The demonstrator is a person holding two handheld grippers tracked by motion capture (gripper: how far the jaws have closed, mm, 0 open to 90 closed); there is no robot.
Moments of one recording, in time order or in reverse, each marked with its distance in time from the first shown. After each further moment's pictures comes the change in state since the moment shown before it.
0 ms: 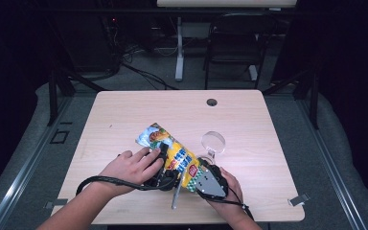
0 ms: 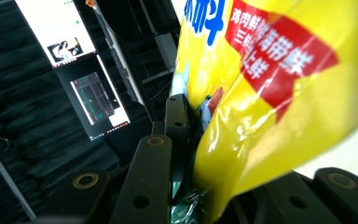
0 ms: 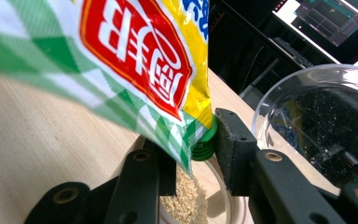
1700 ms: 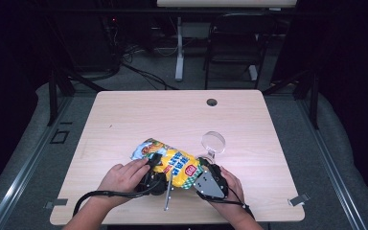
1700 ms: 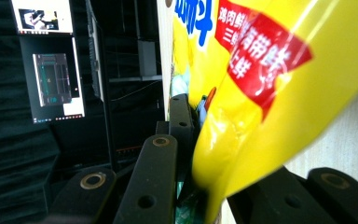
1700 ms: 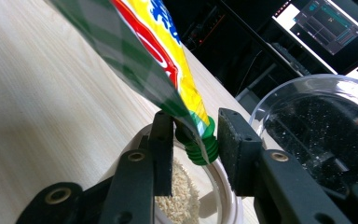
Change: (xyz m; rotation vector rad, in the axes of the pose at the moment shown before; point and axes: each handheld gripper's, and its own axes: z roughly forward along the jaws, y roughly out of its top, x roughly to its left) left arm -0.045 -0.012 0.013 -0.093 -0.065 -0.347; right arm -0.002 0.002 -0.001 0.003 -0.007 -0.054
